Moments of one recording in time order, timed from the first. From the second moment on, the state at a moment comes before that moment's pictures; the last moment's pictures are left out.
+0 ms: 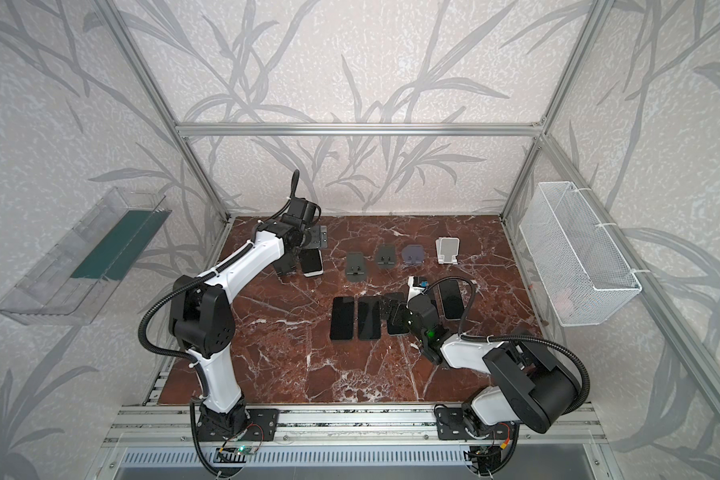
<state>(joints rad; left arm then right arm) -0.35 1.92 1.67 -0.65 -0.31 -0.33 0.60 1.42 0.37 0.61 0.10 0.67</state>
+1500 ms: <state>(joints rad) -0.35 1.97 1.52 -0.45 -0.39 -0.44 0.60 1.41 0.37 0.61 0.11 0.67</state>
